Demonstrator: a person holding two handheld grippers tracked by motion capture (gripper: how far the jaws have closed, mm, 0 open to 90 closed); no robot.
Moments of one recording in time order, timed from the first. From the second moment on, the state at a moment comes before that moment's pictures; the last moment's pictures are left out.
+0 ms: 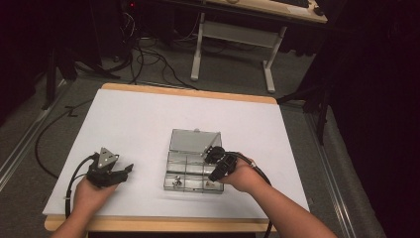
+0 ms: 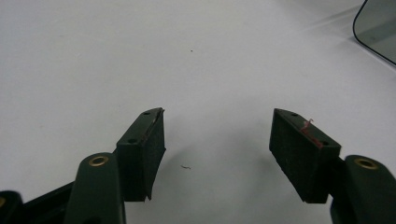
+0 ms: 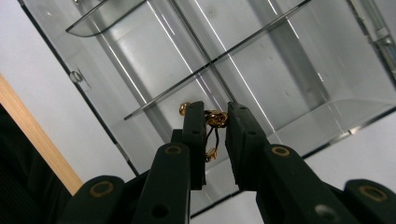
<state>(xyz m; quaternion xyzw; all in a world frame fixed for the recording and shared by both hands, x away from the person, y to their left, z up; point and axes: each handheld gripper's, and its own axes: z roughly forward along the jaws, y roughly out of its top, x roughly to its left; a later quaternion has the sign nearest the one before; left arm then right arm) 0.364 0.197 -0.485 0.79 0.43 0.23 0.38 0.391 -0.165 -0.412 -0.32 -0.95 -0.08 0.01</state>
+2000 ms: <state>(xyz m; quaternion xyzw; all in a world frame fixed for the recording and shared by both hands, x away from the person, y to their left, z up) 0.363 0.198 -0.484 0.79 0.42 0.23 0.39 0.382 -0.255 -0.395 -0.40 -0.91 -0.11 -0.04</state>
